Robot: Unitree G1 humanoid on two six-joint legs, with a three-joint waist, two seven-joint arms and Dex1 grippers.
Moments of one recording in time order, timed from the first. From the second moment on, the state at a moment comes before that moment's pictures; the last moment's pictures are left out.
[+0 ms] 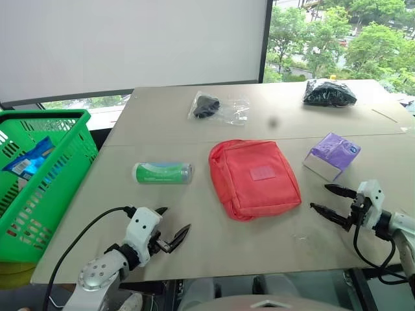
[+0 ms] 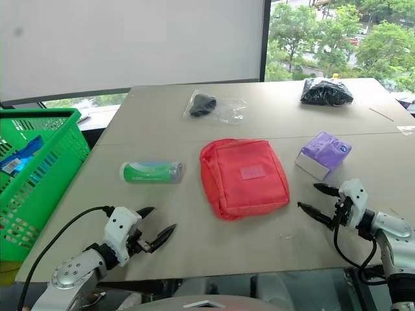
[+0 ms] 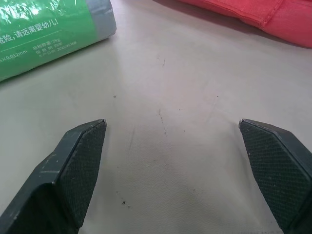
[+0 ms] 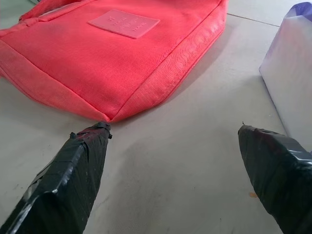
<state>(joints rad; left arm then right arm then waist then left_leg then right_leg) 0.47 0.51 0.11 -0.42 -0.23 0.23 -0.61 0.02 -0.64 -0.19 0.27 0.40 -0.03 1.13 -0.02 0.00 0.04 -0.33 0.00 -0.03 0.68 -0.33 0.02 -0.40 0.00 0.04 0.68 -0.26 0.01</state>
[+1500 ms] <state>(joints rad) 0.67 0.68 0.35 -0.77 -0.57 0.32 -0.83 -0.34 -0.54 0.38 0.09 -0.01 0.06 1.05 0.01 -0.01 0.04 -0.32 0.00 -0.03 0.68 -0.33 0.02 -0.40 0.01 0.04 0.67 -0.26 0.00</state>
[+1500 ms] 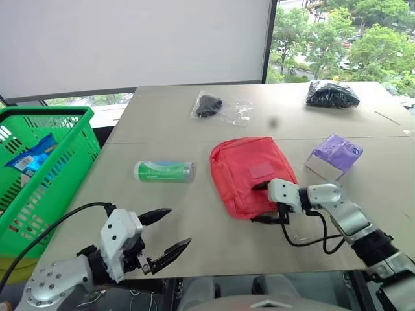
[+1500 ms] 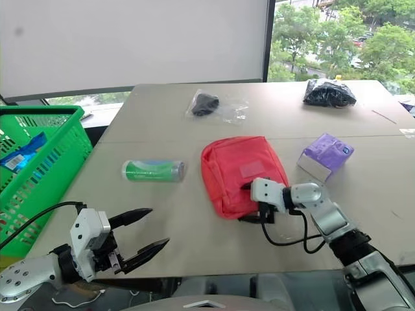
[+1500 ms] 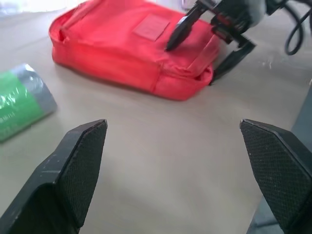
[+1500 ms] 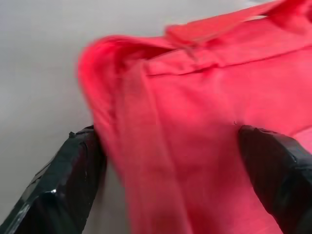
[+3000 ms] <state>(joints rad) 0.31 0.71 0.32 -0.70 -0.46 0.52 -0.53 -0.82 -0.41 0.14 0.66 0.13 -0.04 1.11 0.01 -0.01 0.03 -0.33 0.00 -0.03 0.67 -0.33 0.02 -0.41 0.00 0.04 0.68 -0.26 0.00</state>
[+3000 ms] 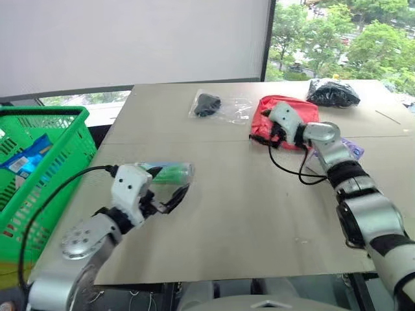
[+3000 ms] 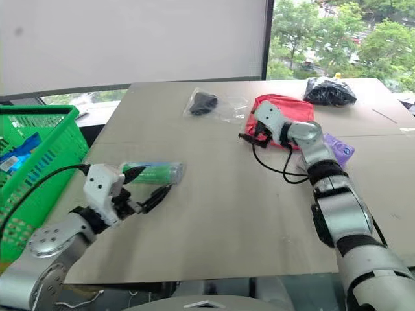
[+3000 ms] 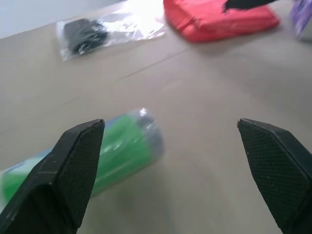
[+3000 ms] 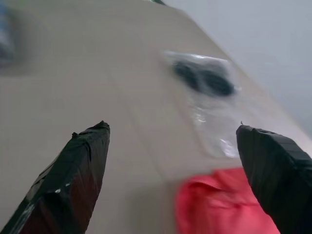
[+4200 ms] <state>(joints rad) -0.78 0.84 -0.21 1.03 0.06 -0.18 -1.53 -0.41 -0.61 0.07 -0.31 0.54 0.64 1.01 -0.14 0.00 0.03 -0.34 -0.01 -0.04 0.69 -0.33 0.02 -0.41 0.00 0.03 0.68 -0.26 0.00</state>
